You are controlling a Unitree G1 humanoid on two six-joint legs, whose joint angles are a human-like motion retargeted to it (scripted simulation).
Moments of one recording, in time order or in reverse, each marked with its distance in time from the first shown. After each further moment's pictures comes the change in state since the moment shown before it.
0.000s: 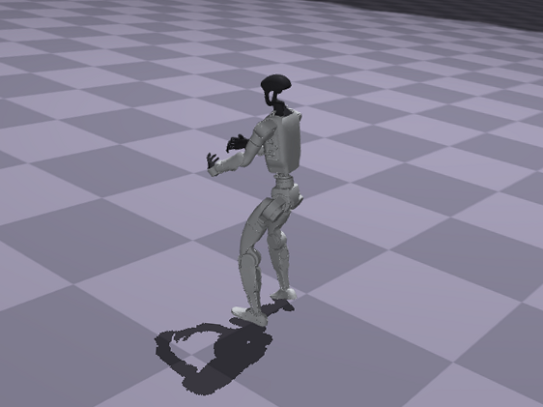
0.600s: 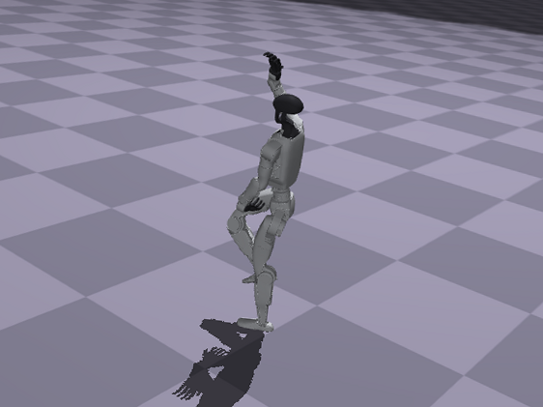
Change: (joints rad) left arm 0.461 -0.154 -0.132 0.209 0.327 0.241 -0.161; right arm -1.010 -0.674 -0.253 -0.118 0.221 0.025 -0.474; waist -0.213 0.113 -0.126; left_leg 0.302 0.083 -0.061 -0.442 0.192 -0.045; right_leg -0.490 0.264 -0.228 1.088 -0.561 0.026
